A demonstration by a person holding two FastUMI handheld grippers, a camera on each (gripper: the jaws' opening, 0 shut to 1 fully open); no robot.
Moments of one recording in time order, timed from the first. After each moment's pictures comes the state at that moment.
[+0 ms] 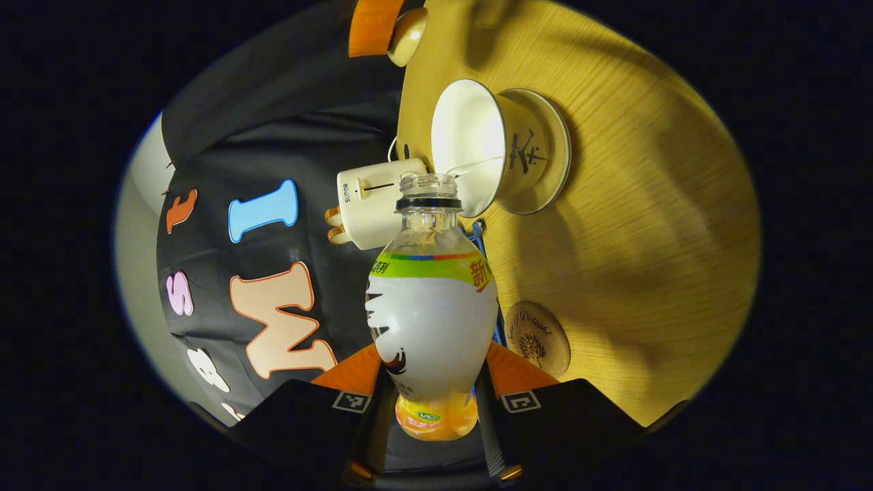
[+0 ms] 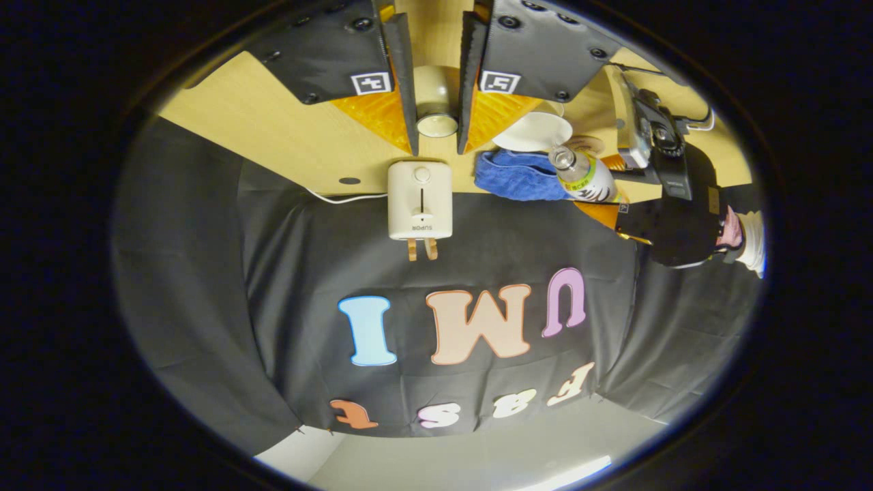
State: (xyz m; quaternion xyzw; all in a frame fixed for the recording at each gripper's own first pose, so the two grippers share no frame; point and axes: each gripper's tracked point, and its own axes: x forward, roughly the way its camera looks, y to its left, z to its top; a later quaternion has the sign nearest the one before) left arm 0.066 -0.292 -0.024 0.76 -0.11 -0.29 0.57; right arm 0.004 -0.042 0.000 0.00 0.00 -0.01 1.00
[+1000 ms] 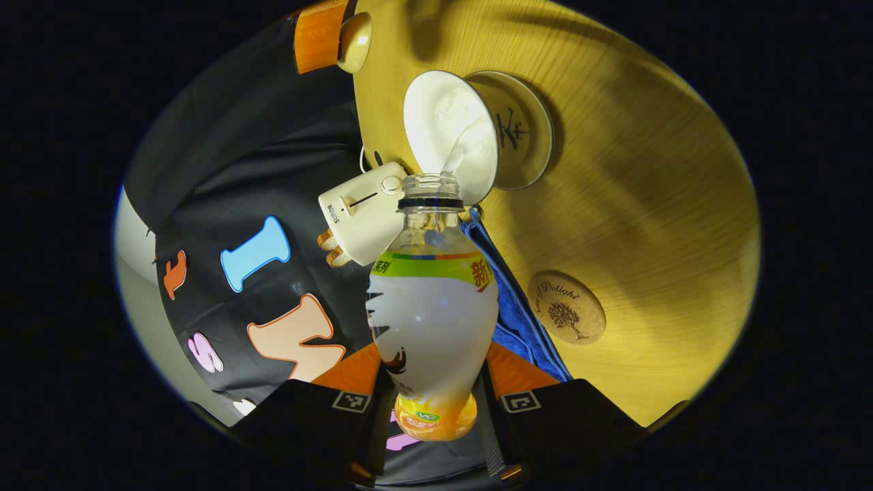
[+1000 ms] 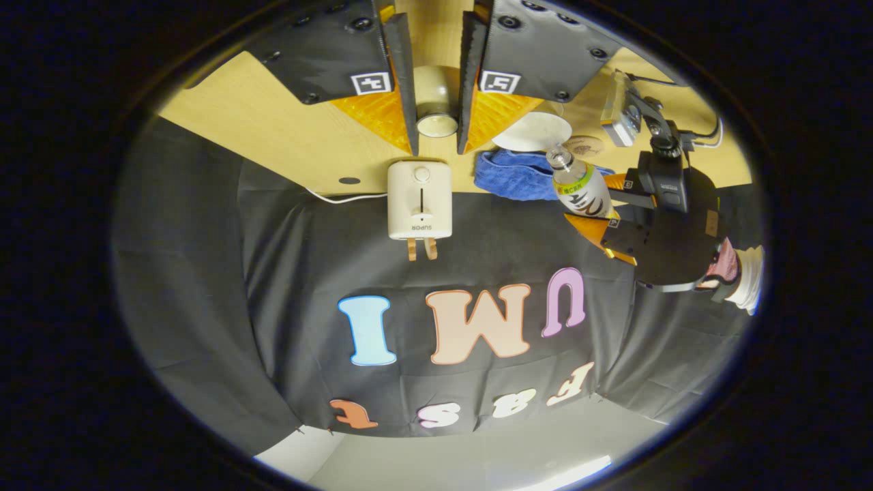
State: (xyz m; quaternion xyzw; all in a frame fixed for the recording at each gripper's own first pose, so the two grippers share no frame) left arm 0.073 -0.295 0.008 0.84 -0.13 -0.27 0.46; right arm 0.004 -0.041 0.000 0.00 0.00 -0.01 1.00
